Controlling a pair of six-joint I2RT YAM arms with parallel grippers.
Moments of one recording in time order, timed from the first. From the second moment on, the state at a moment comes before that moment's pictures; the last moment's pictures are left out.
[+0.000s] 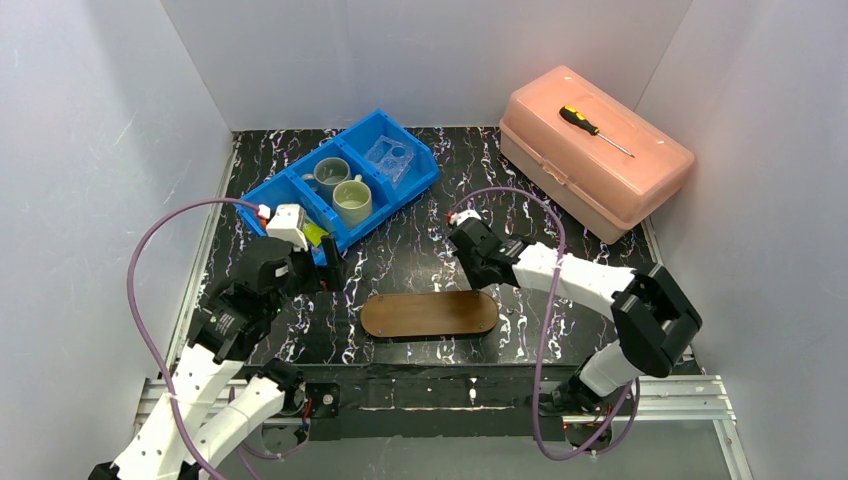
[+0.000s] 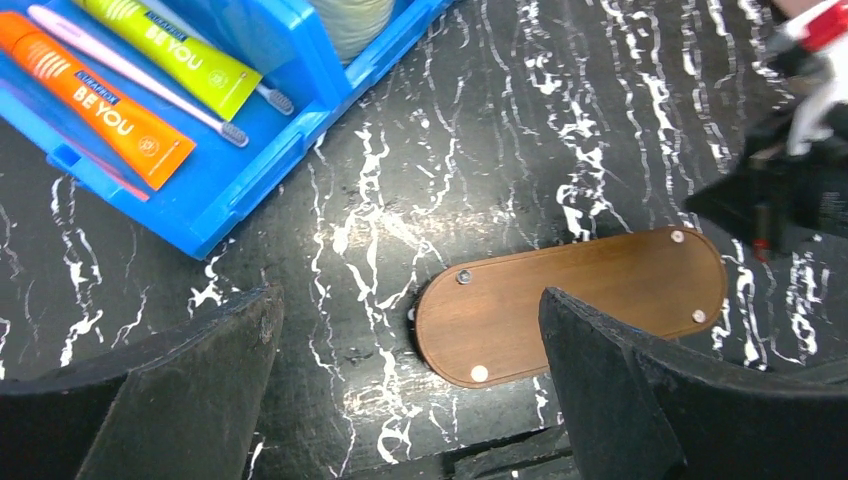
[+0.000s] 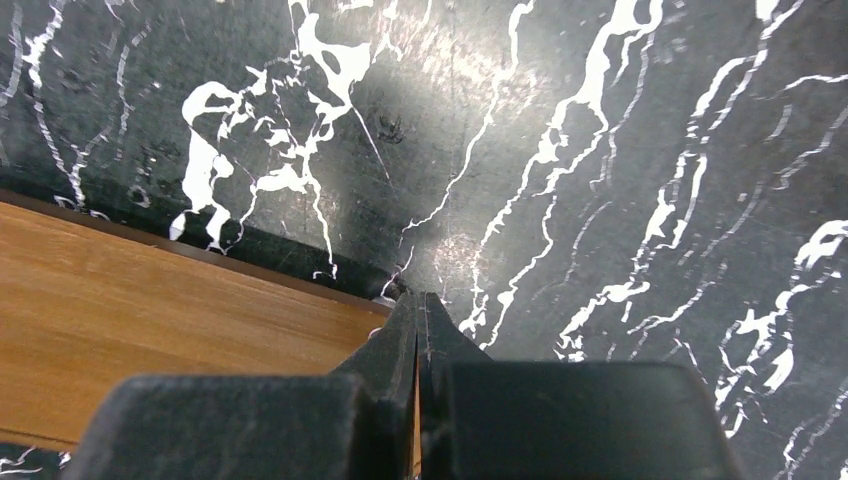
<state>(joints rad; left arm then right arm) -0.49 0.63 0.89 -0.79 -0.17 -0.36 0.85 1.53 0.96 -0.51 0.27 0.28</state>
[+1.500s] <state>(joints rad) 0.19 1.44 1.24 -1.00 -0.18 -0.51 0.85 1.16 1.11 -0.66 0.17 0.31</state>
